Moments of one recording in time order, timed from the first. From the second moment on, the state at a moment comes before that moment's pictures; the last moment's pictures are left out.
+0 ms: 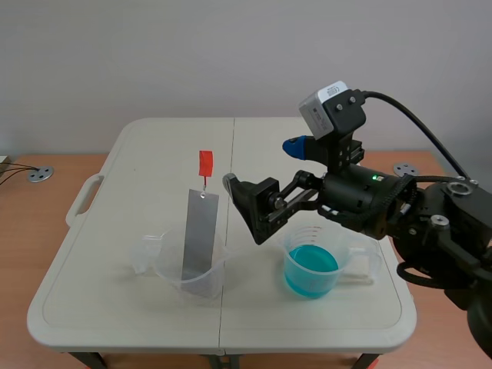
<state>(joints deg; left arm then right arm) 65.6 -37.0 -1.8 93.2 -10.9 -21.4 4.2 -0.1 20.0 -21.0 85.8 16.5 27.9 3.9</state>
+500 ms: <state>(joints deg) 60.4 -37.0 0.3 88.2 -11.0 -21.4 4.0 10.6 14.3 -27.9 71.5 17.2 31.0 5.0</state>
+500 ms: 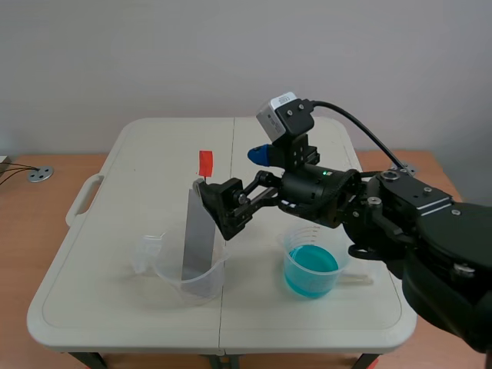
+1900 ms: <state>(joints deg) 60.4 -37.0 0.3 88.2 -11.0 -21.4 4.0 16.1 8.6 -29.4 63.1 28.5 40.3 0.7</state>
